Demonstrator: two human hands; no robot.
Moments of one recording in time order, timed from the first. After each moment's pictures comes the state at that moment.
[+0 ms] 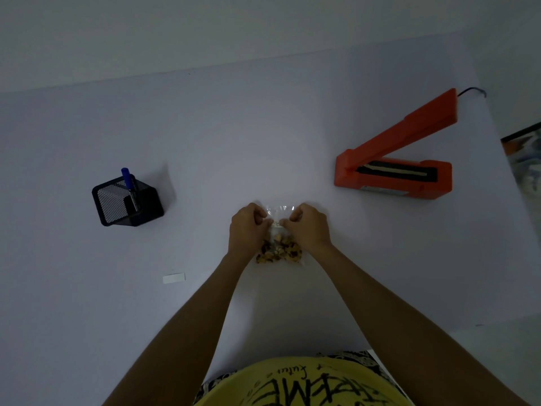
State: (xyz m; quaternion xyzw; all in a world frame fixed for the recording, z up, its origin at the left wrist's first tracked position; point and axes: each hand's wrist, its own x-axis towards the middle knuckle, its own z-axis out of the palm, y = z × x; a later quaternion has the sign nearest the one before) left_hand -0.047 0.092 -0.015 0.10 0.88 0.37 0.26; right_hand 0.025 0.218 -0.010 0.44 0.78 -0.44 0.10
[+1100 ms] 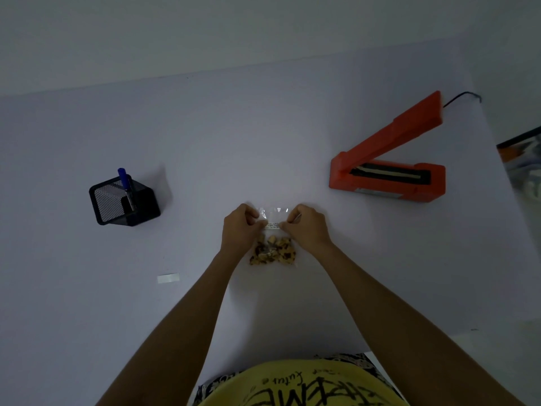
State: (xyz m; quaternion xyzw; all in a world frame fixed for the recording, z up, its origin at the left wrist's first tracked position) left_hand -0.050 0.091 -0.018 0.08 0.88 0.38 0.28; right_hand 0.030 0.234 -0.007 0.39 0.79 -0.46 0.11
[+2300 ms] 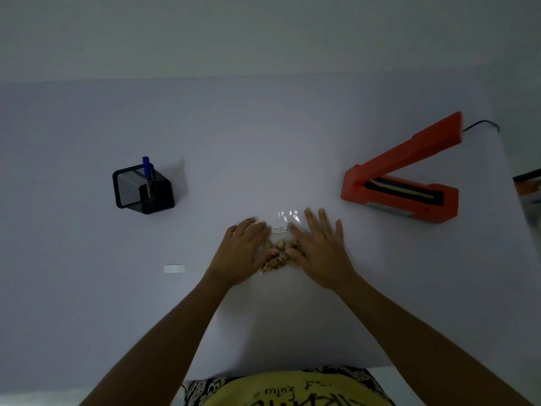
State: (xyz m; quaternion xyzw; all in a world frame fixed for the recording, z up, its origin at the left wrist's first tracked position) left_hand -0.024 0.038 -0.014 0.44 0.88 0.11 0.14; right_hand 0.082 0.239 -0.012 0.07 0.98 -0.12 0.16
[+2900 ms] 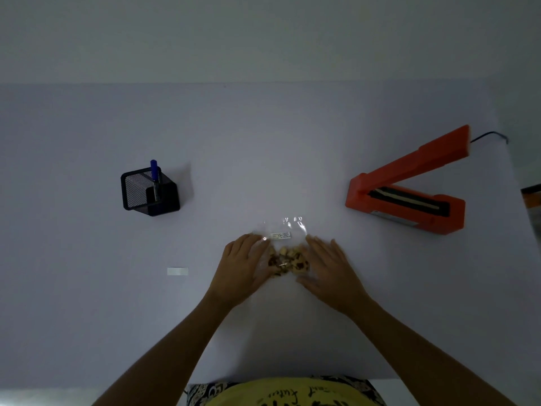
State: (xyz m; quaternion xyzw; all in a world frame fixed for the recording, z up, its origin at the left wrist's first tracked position) left_hand 0.002 0.025 -0.007 0.39 0.90 0.17 0.11; right_hand 0.112 0.246 -0.024 -0.01 0.98 -0.17 0.10
